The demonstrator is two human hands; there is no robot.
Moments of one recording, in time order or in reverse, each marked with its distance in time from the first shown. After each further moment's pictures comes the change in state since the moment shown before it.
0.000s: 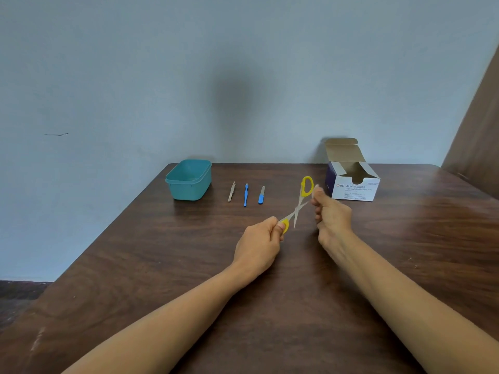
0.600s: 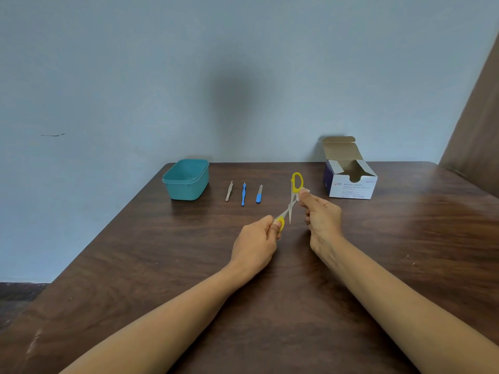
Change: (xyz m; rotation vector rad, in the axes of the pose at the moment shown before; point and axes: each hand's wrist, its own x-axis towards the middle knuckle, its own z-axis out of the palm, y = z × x) left_hand 0.001 -0.001 0.001 -0.009 0.022 -0.014; right_hand -0.015 0.009 0.007 -0.025 -0.073 -0.067
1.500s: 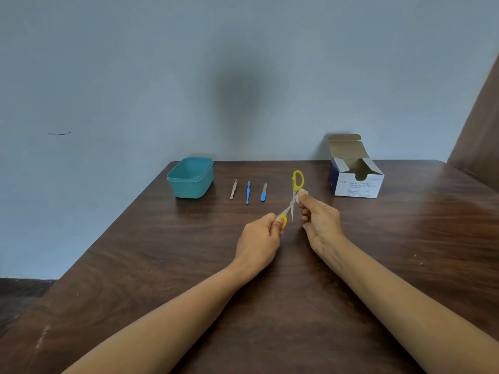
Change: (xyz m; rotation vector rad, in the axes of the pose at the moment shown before) left_hand 0.002 -0.002 0.001 -0.055 0.020 -0.042; right_hand 0.002 0.008 0.001 0.087 -0.097 0.112
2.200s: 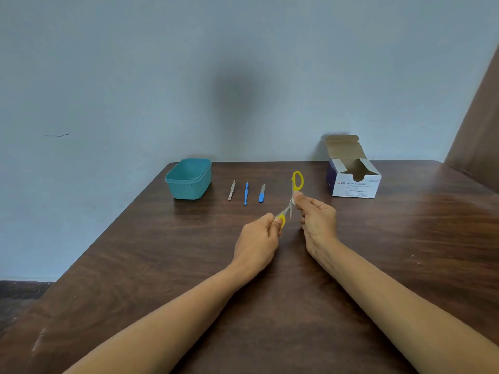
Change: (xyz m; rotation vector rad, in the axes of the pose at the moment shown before) left_hand -0.001 0.001 0.001 -0.011 0.016 -0.003; right_hand -0.002 0.006 0.003 -0.081 0.020 -0.172
